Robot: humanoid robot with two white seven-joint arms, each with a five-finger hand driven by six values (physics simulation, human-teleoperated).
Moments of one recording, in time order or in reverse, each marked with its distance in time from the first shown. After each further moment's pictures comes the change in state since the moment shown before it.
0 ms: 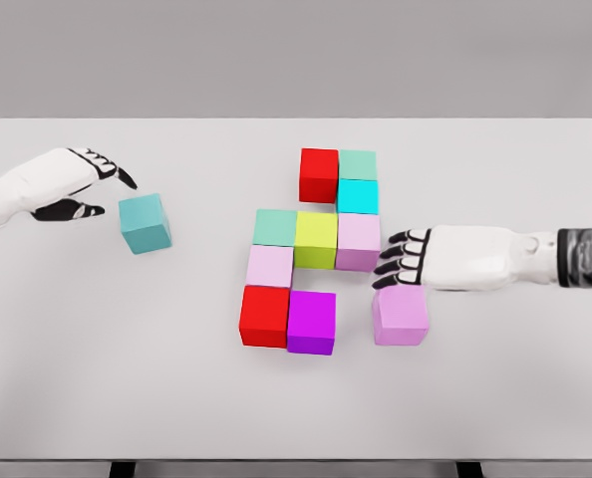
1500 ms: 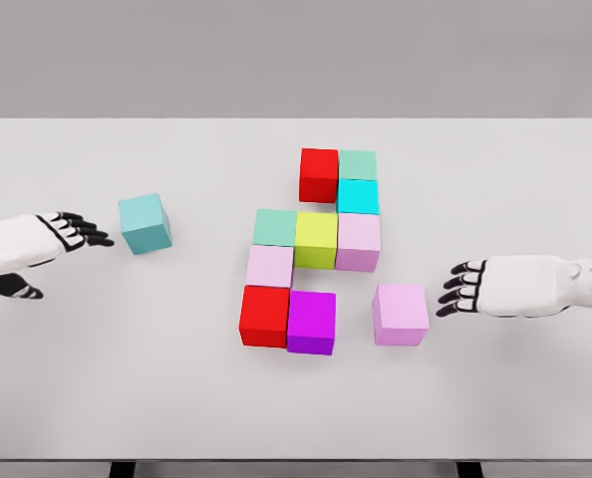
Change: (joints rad) left arm 0.216 0.289 -0.030 -0.228 0.035 0.000 -0.036; right arm -0.135 -0.102 0.271 0.076 0.075 0.000 0.001
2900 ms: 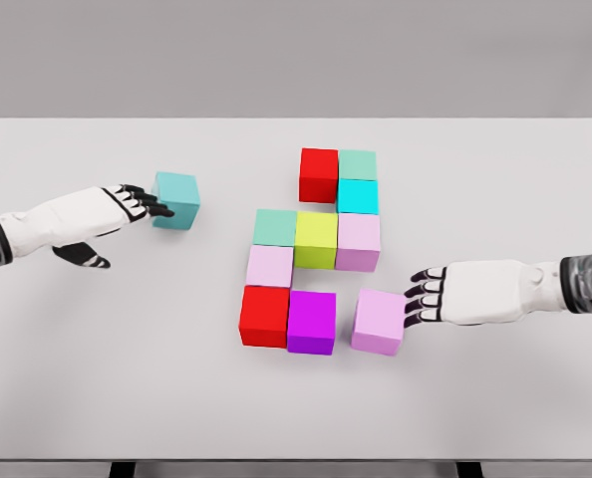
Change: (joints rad) left arm -0.164 -0.258 -0.030 0.104 -0.068 0.000 -0.063; right arm 0.000 0.064 -0.009 -0.065 -0.004 0.000 0.004
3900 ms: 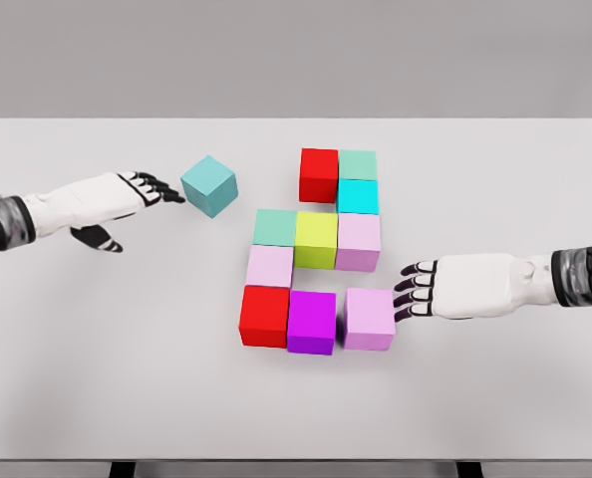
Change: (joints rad) left arm -0.133 -0.075 -0.110 0.137 -0.026 0.000 0.000; right arm 0.000 0.024 -0.023 -0.001 0.000 0.000 0.001
